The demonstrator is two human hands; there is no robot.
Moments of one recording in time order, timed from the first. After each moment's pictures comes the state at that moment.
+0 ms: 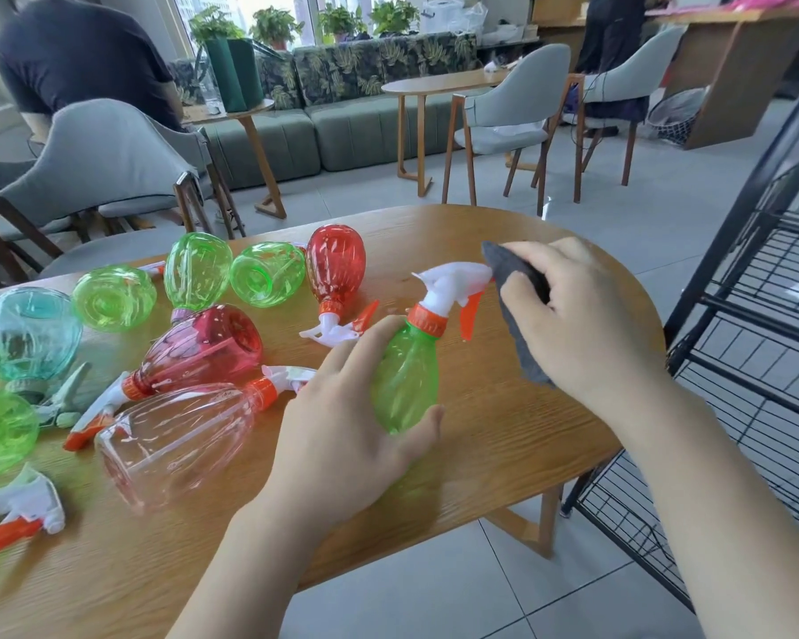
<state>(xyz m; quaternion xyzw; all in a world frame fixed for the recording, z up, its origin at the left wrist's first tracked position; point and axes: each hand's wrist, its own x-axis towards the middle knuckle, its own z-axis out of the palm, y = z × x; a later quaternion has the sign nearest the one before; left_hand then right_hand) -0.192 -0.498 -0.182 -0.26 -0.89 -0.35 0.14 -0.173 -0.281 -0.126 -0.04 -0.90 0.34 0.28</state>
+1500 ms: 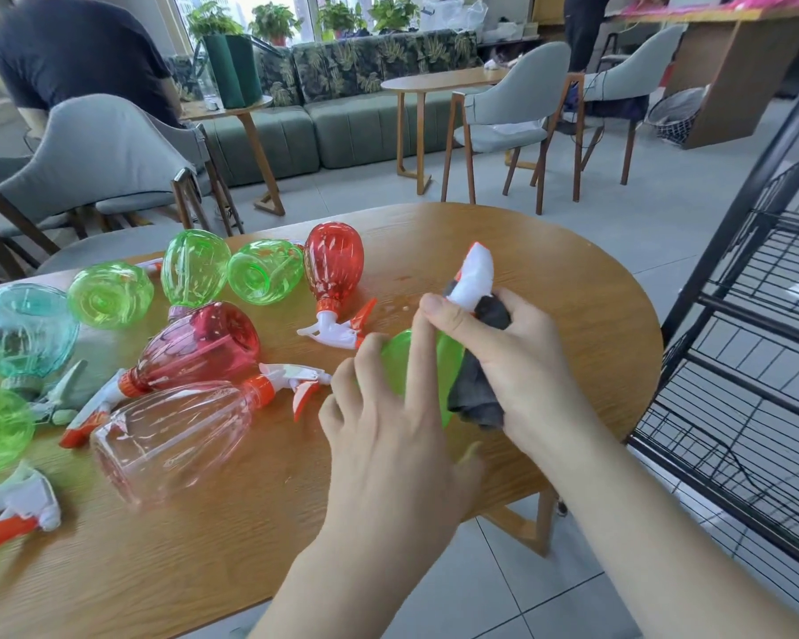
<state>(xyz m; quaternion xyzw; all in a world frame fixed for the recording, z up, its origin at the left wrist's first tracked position) -0.154 -0.458 -0.178 -0.21 -0.95 -0.20 0.13 -0.170 -0.330 -0.145 -0.10 -0.59 0.79 0.15</state>
